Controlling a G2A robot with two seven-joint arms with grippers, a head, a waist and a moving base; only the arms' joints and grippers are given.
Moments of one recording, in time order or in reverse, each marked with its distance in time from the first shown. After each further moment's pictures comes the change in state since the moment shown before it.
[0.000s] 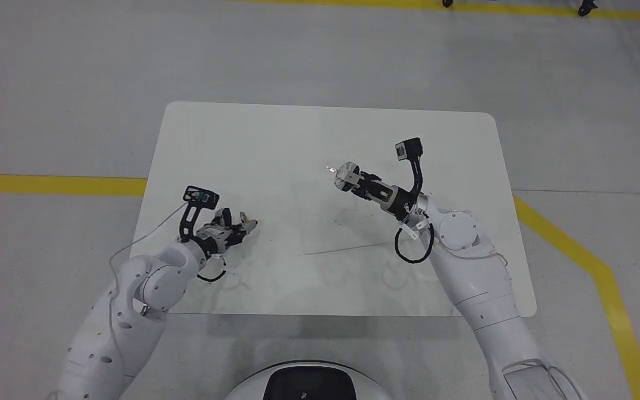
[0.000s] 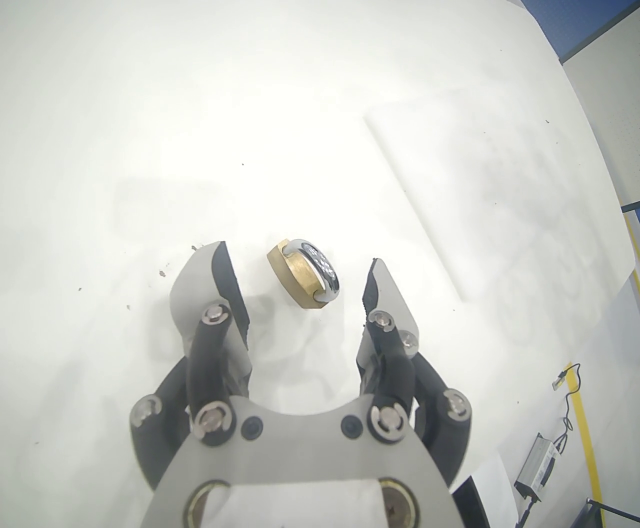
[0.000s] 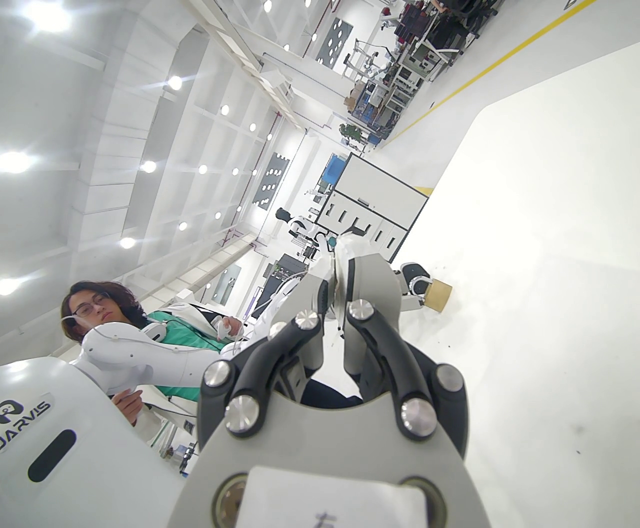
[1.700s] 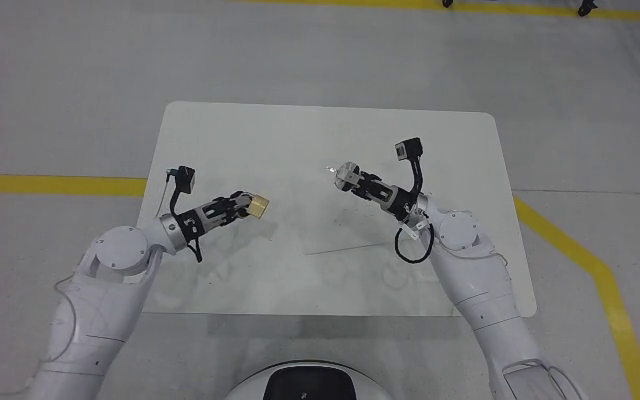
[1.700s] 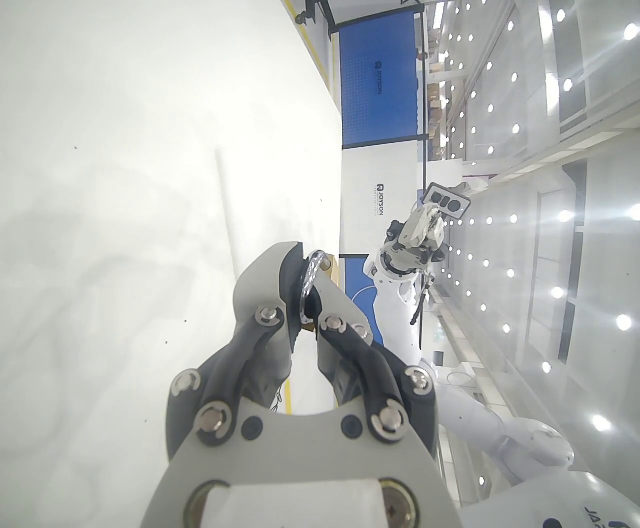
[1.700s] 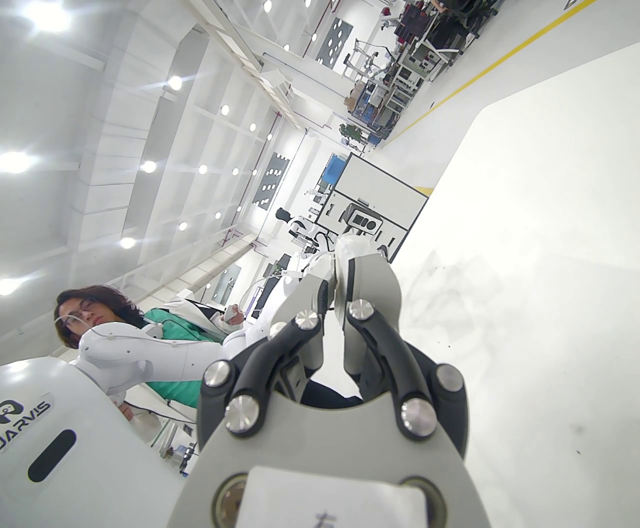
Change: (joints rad) left arm -0.144 -0.002 -0.085 0.170 -0.975 0.051 -0.341; right arm 0.000 0.000 0.000 0.000 0.000 0.000 0.000
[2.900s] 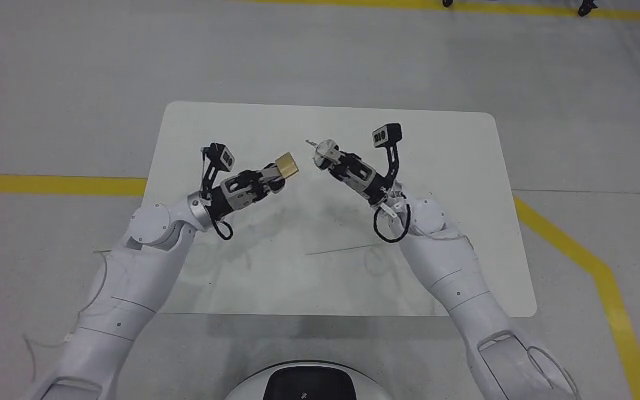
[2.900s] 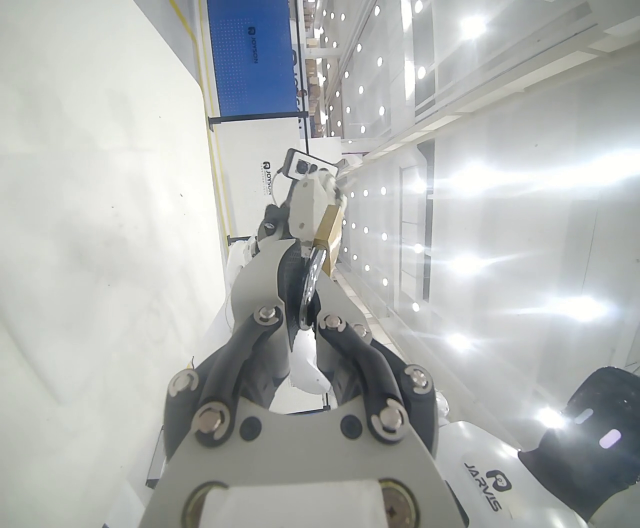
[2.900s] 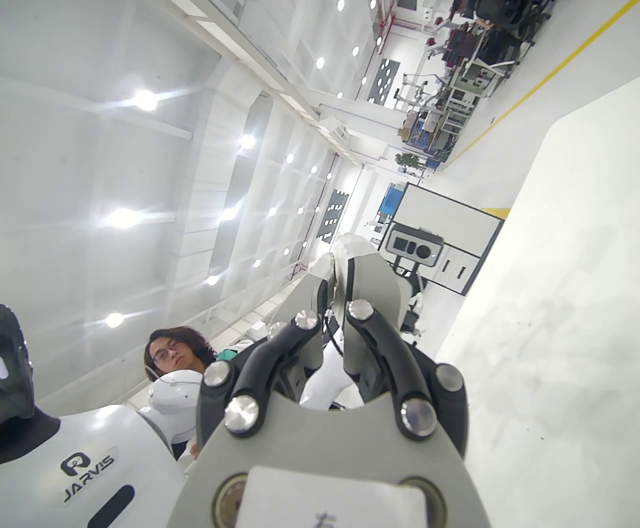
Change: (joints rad) left arm -0.198 -0.070 0.183 0.174 -0.415 -0.136 -0.069; right arm 0.159 -0.106 -0.171 0.218 0.263 -0.021 -0.080
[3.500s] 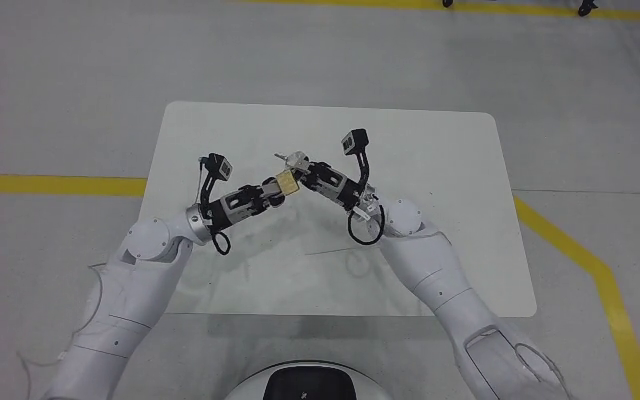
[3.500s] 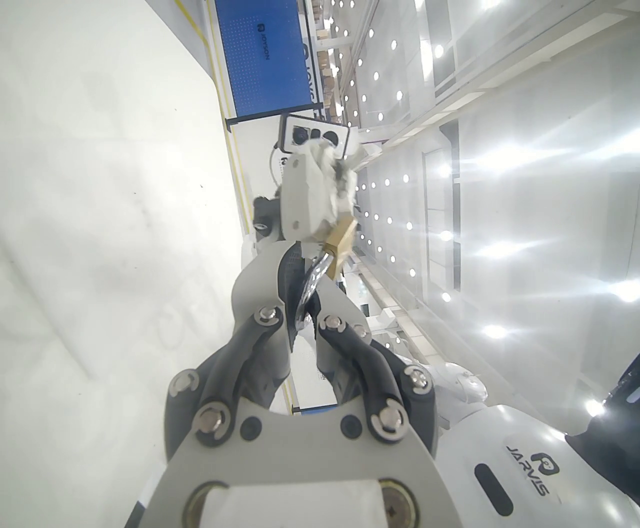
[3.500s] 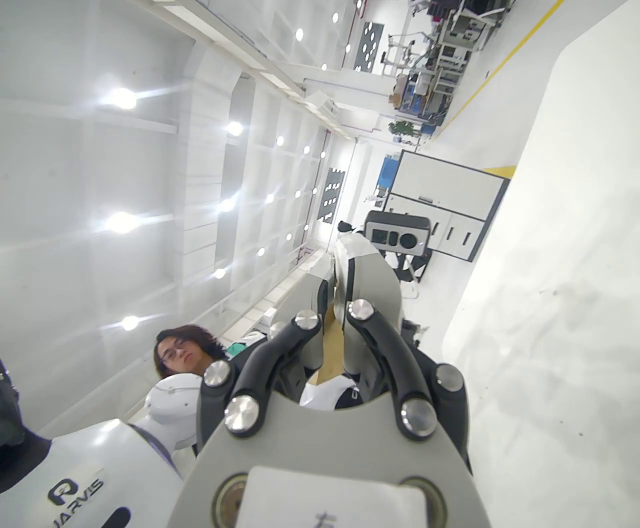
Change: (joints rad) left arm 0.088 0.017 -0.028 -0.094 0.124 -0.038 0.033; right arm 0.022 -0.059 -0.101 0.010 0.031 0.069 0.035
